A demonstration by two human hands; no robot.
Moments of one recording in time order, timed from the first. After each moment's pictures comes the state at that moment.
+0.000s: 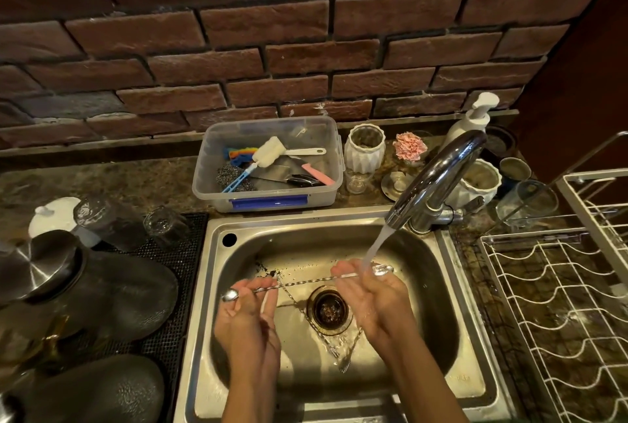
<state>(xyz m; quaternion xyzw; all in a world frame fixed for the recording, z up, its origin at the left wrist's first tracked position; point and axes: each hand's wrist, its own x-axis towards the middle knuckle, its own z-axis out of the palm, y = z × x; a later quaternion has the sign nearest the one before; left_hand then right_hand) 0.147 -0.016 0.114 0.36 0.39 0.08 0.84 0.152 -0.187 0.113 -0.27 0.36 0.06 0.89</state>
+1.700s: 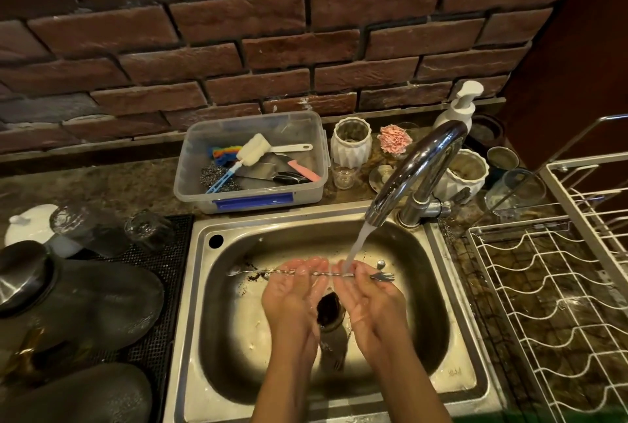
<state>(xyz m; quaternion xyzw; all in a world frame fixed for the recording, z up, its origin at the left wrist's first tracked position) 0.158 -0.088 0.113 0.44 0.32 -0.03 0.84 0.140 -0.191 0.107 -0.24 0.39 0.00 0.89</state>
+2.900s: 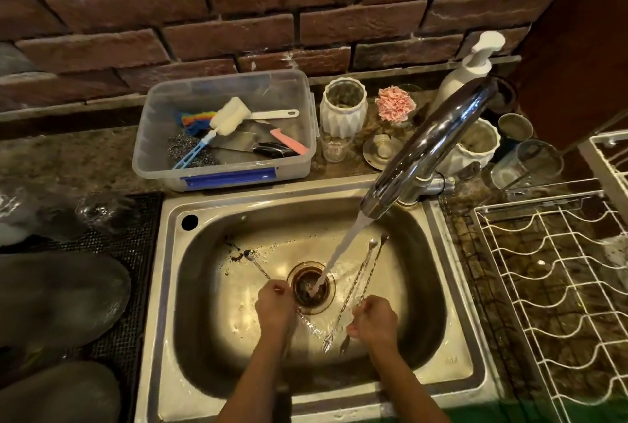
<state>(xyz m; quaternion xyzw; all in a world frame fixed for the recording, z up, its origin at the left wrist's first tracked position) 0.169 -0.064 -0.033 0.78 0.36 -0.20 0.47 0.110 -0.217 -0.036 -0.75 0.44 0.19 0.46</state>
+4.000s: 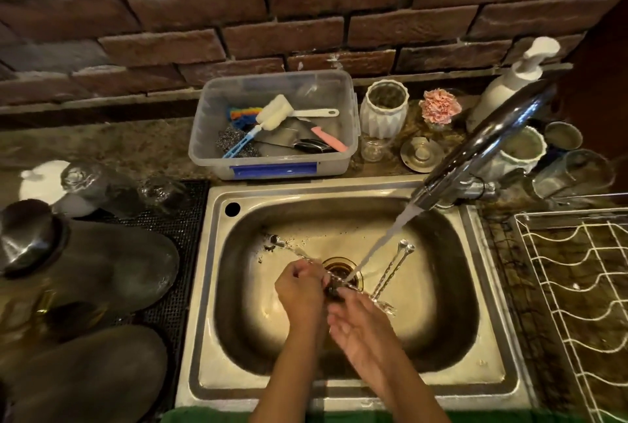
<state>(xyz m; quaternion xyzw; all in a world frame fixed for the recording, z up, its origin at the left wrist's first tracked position) 0.164 -0.071 0.032 0.62 0.43 -0.05 0.65 0.102 -0.160 0.042 -0.32 0.42 0.21 0.82</state>
